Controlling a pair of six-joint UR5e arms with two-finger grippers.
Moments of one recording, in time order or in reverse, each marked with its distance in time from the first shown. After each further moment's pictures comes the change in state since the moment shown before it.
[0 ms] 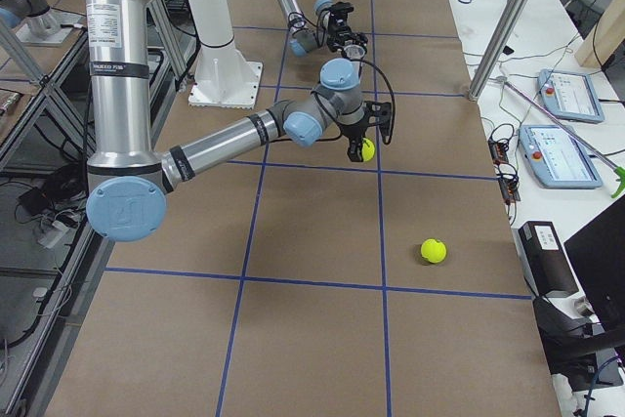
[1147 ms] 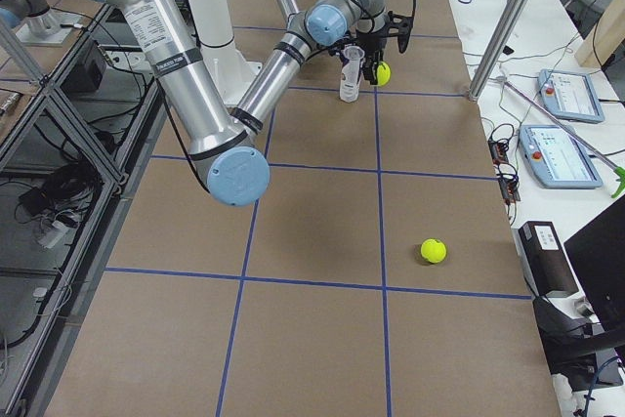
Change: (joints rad) left arm 0.007 0.000 0.019 0.022 -0.002 0.012; right arm -0.029 0.434 0.076 -0.499 0.011 0.163
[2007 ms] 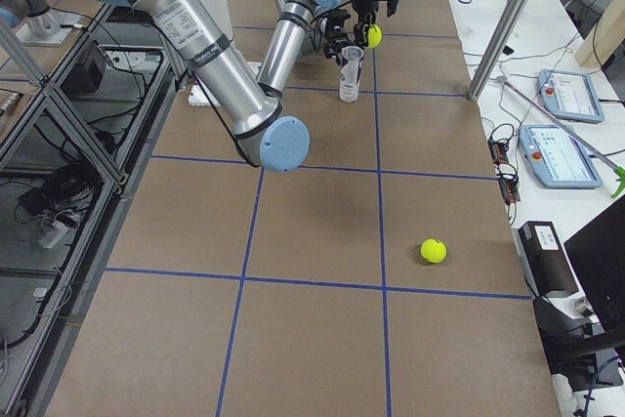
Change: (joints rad) left arm 0.019 0.000 0.000 0.008 0.002 0.000; right arm -0.143 0.242 -0.060 -0.079 -0.041 0.231
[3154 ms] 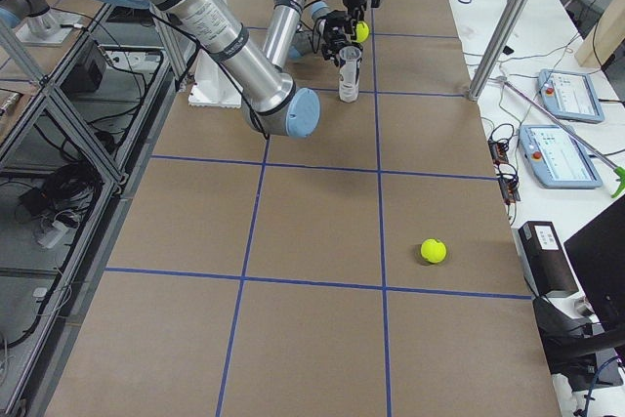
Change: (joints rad) left arm 0.008 -0.001 -0.001 0.009 0.000 0.001; right arm -0.238 0.177 -0.193 -0.035 -0.207 0.136
